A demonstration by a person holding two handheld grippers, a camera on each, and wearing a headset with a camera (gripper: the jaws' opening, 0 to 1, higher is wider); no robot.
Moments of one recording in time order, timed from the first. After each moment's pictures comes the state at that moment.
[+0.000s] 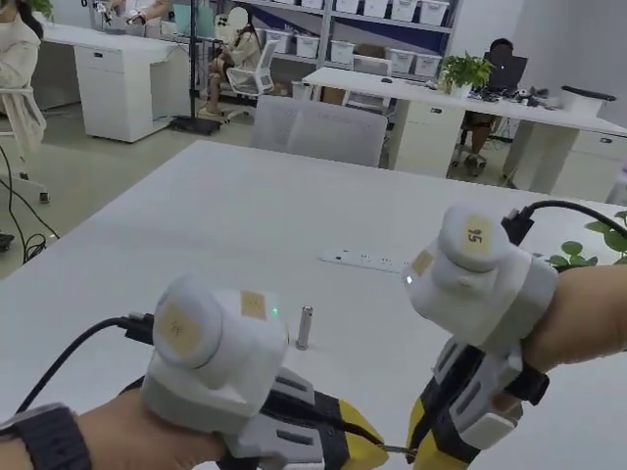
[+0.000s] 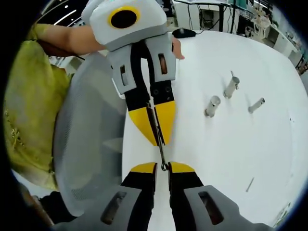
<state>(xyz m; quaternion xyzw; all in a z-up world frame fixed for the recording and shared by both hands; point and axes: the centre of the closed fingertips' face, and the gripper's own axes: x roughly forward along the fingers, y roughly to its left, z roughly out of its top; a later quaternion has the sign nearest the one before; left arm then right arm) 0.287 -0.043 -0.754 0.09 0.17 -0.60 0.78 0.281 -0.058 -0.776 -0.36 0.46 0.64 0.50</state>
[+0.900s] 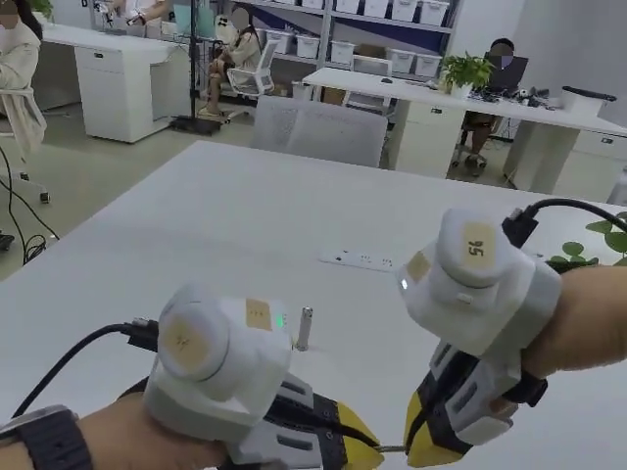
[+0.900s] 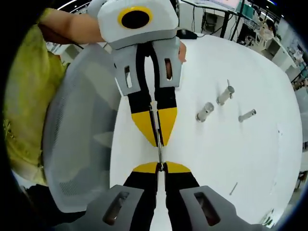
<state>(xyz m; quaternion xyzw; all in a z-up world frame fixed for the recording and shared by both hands) 0.293 -0.039 -0.760 0.11 0.17 -0.59 0.78 0.291 -0.052 -0.770 -0.44 0.40 0.62 0.51</state>
